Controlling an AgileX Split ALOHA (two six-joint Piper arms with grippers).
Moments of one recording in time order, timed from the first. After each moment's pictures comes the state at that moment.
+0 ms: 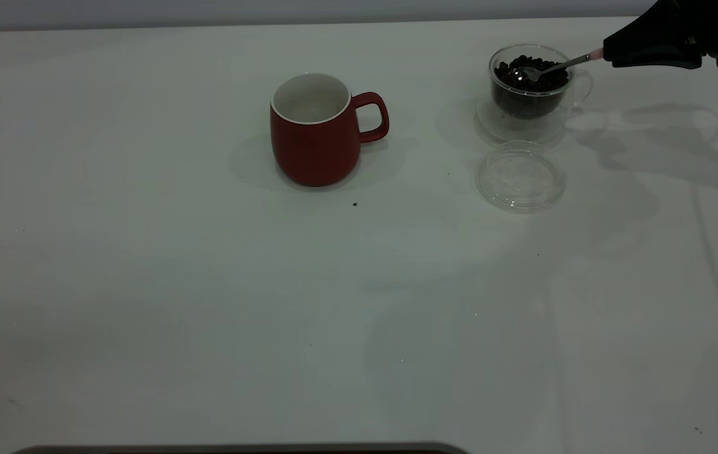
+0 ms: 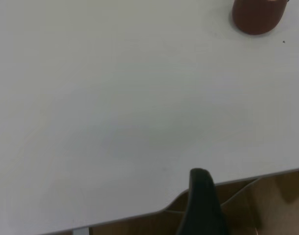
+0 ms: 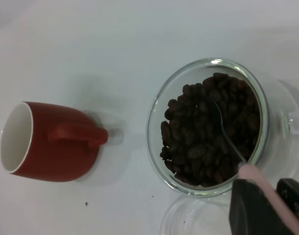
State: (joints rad) left arm -0.08 -0.02 -0.49 -0.08 1.15 0.09; right arm -0.21 2.39 -1.40 1.39 0.83 -1.39
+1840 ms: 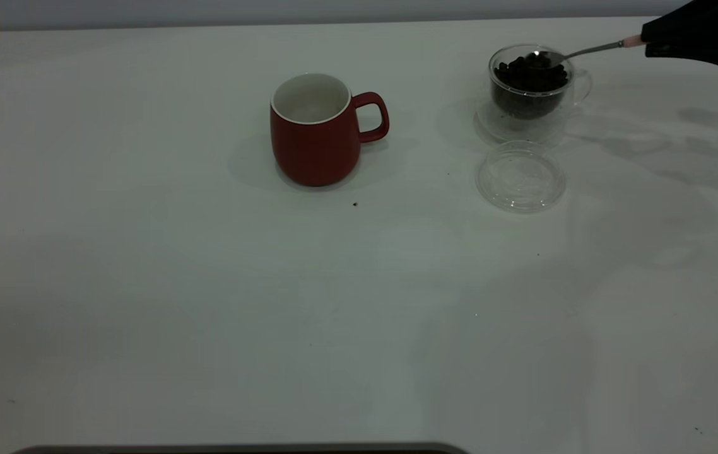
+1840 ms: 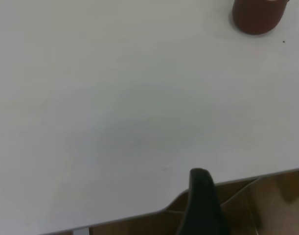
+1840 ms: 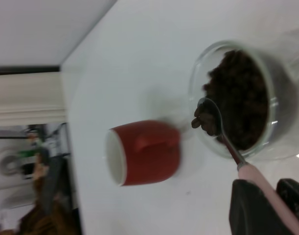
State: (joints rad) left arm -0.08 -0.02 -0.49 -0.08 1.15 0.09; right arm -0.33 2.42 -1.40 1.39 1.08 -1.00
